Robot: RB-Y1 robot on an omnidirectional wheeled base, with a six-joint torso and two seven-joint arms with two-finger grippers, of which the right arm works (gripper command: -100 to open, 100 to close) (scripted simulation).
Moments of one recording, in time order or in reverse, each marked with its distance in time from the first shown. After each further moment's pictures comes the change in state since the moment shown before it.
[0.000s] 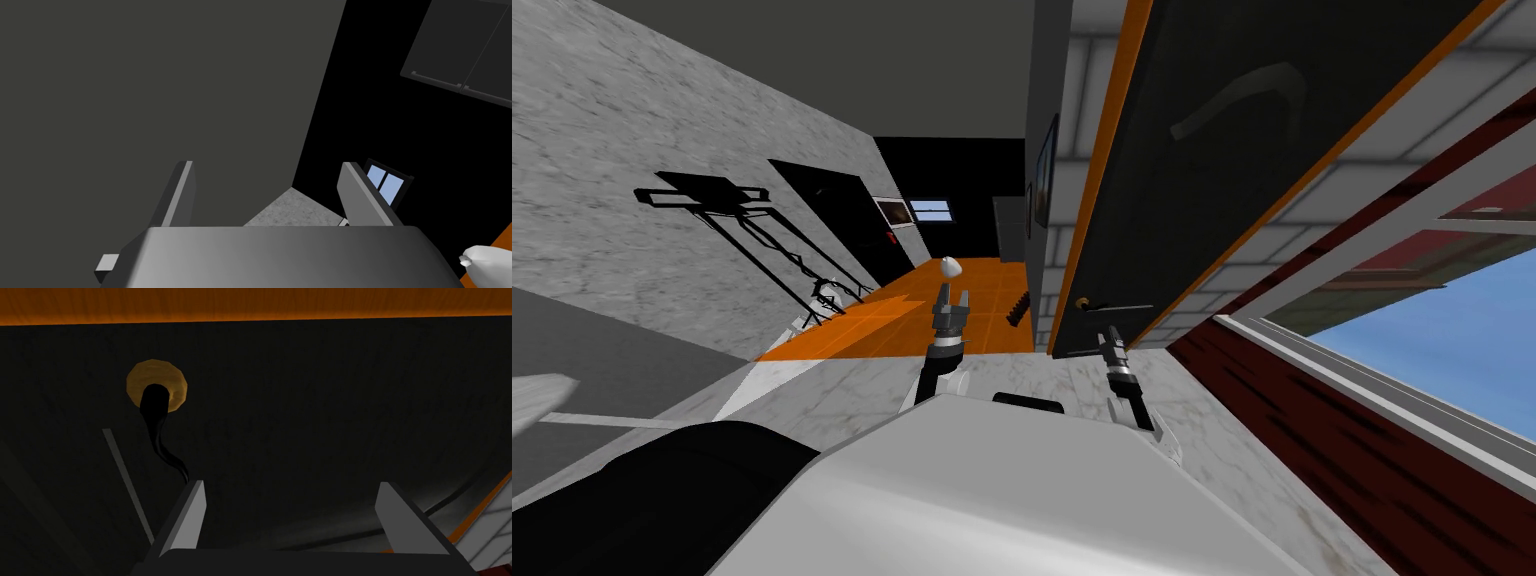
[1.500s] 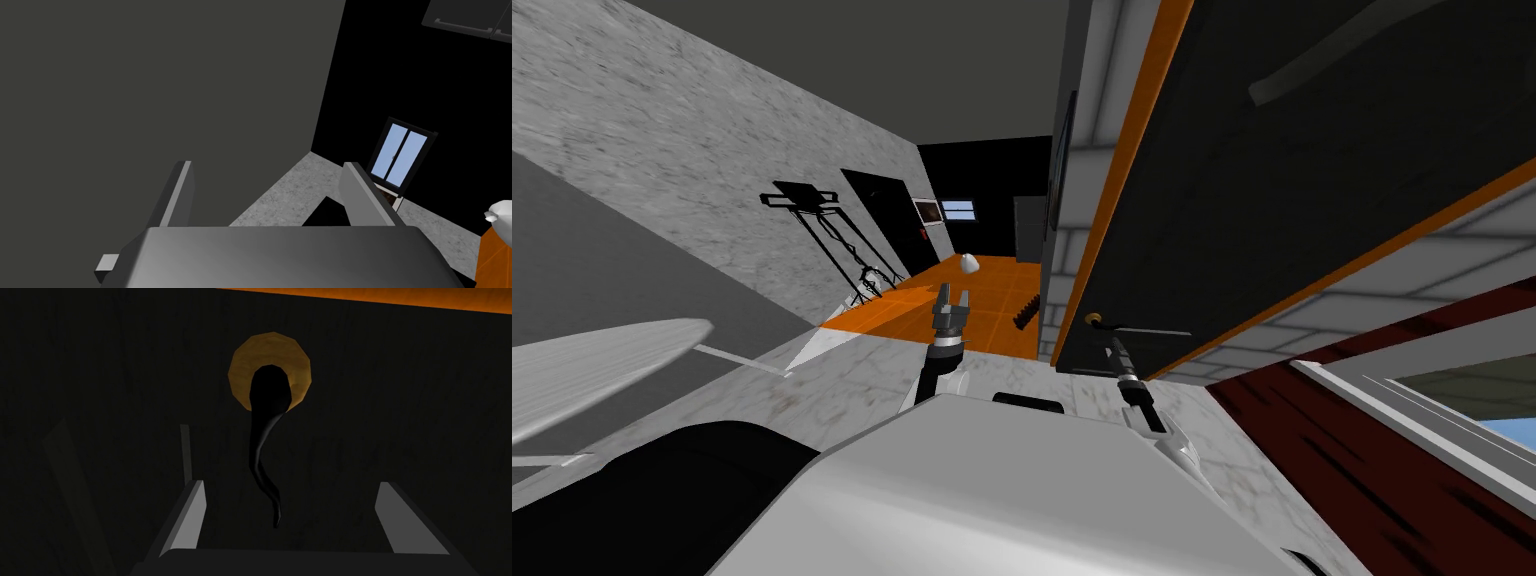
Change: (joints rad) arm -0.139 -0.125 0.027 0.419 0.010 -0.036 -0.045
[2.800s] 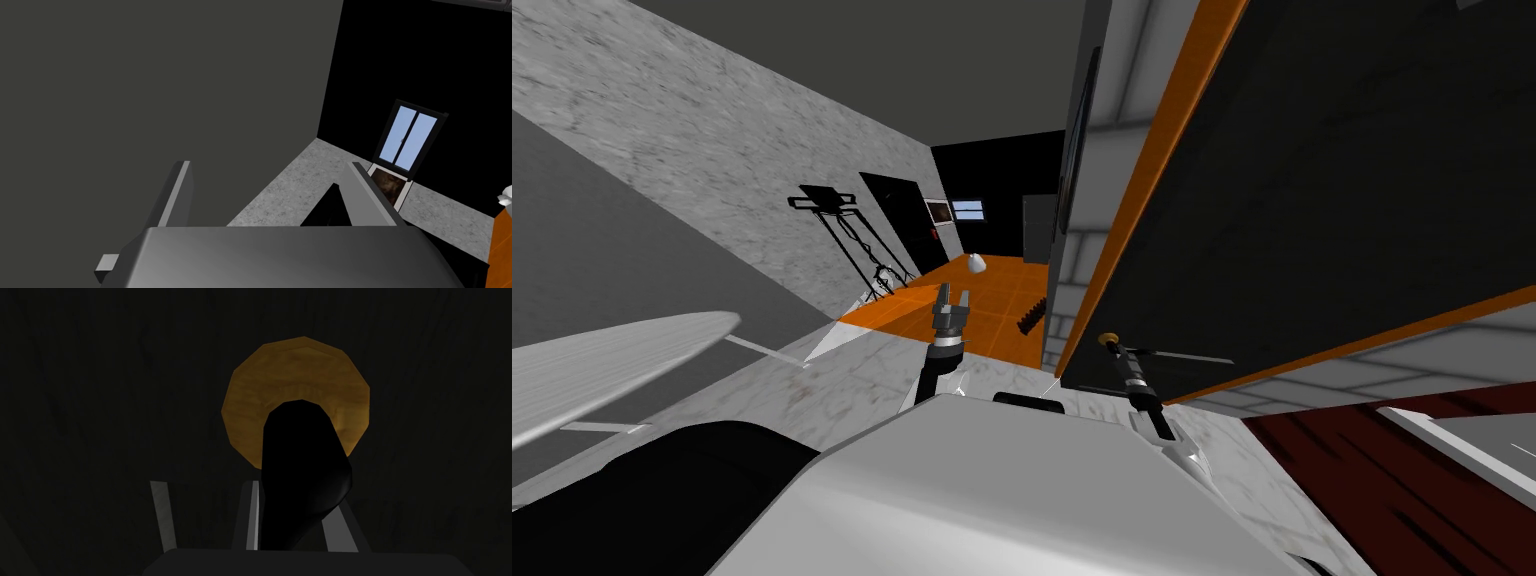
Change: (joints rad) arm 0.002 -0.013 -0.039 0.057 -0.021 -0.024 -0.005
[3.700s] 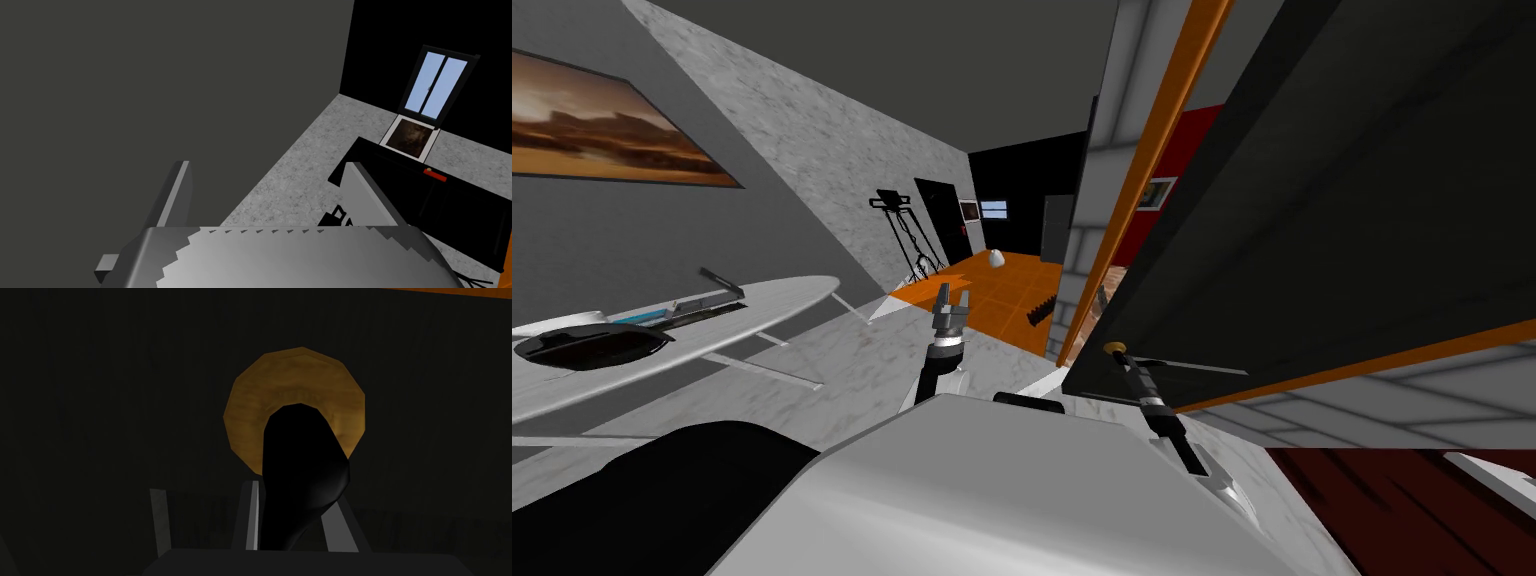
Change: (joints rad) arm 0.094 -0.093 0.062 0.015 0.017 -0.140 -0.098
